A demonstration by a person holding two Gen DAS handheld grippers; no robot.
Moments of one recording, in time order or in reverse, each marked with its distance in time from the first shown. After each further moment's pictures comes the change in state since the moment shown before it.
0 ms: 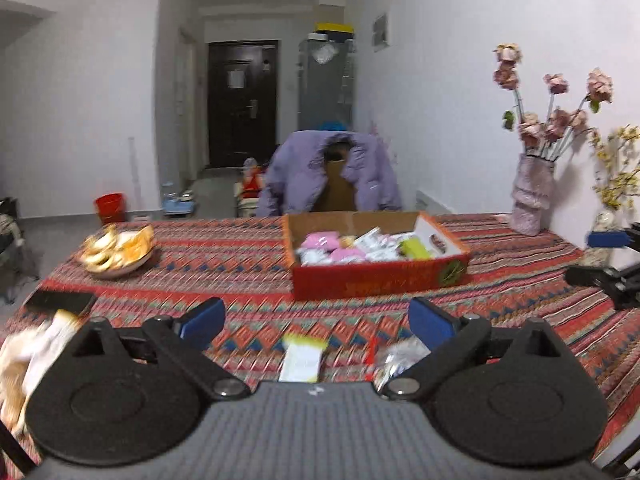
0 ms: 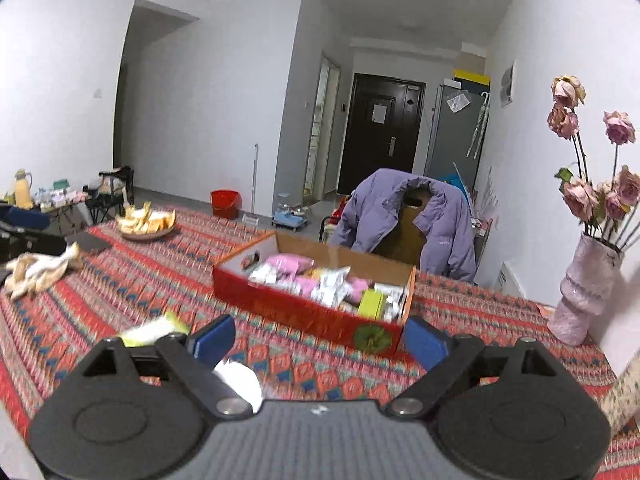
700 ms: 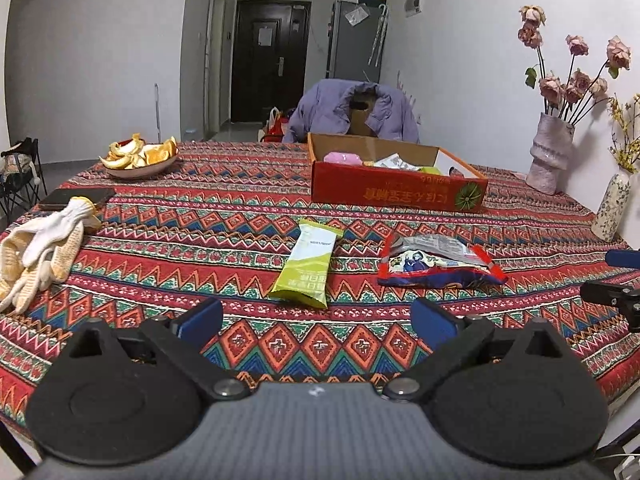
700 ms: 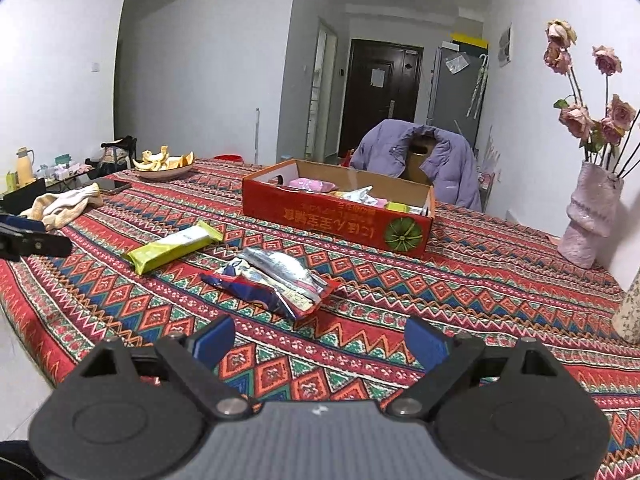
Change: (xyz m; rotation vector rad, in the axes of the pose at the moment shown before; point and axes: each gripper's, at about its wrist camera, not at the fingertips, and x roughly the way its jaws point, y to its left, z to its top) left arm -0.003 0.007 -0.095 -0.085 0.126 0.022; right arm -0.017 0.048 -0.098 0.043 0.102 0.014
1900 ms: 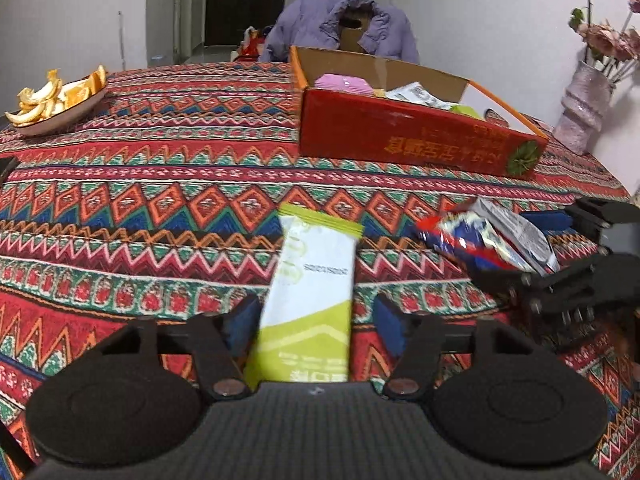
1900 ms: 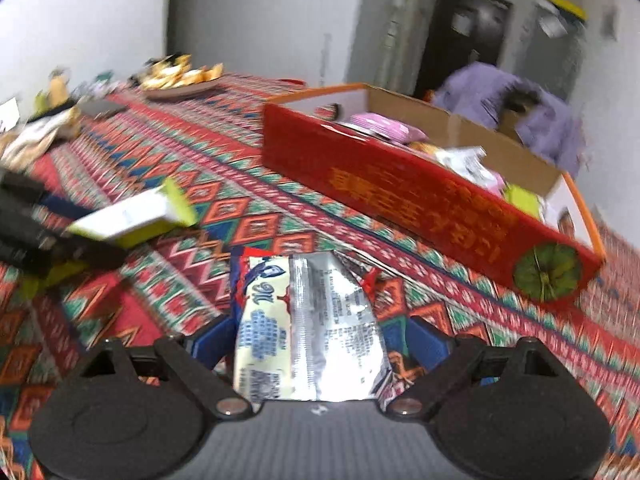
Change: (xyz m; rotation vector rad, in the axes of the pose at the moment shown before) left arm 0.189 0.012 0.048 0.004 0.253 -0.077; right arm 0.240 0.013 0.061 -0.120 0.227 0.163
